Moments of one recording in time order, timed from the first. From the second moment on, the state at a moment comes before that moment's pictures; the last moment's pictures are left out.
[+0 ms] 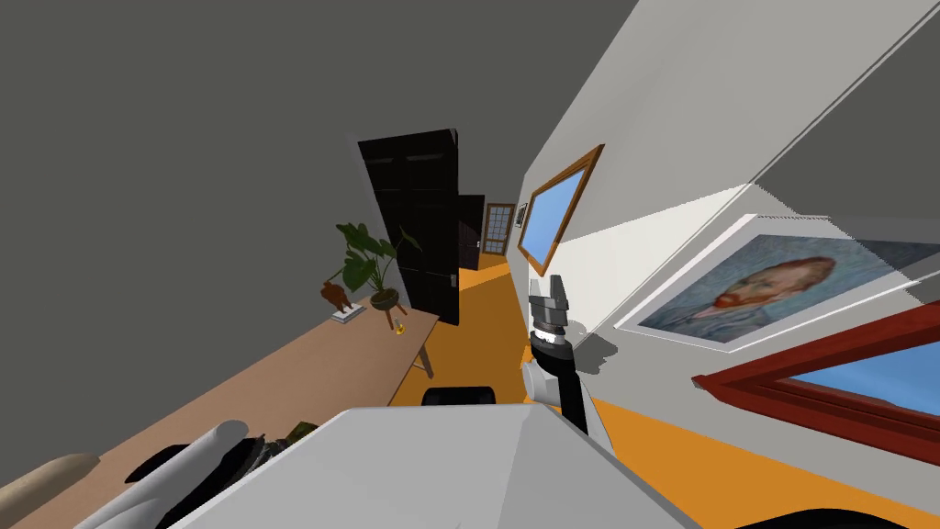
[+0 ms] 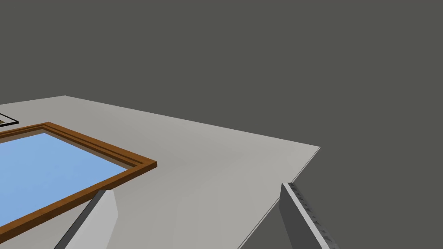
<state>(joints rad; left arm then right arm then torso) 0.17 0.56 0.64 -0.76 0.74 1.13 0.19 0.48 0.04 0.03 -2.30 0.10 -0.59 0.01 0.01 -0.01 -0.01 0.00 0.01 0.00</state>
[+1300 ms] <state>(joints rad) 0.41 0.56 0.64 -0.64 1.08 1.01 -0.09 0.48 0.04 0.03 -2.30 0.10 -0.59 0.01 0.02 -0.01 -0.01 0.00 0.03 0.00</state>
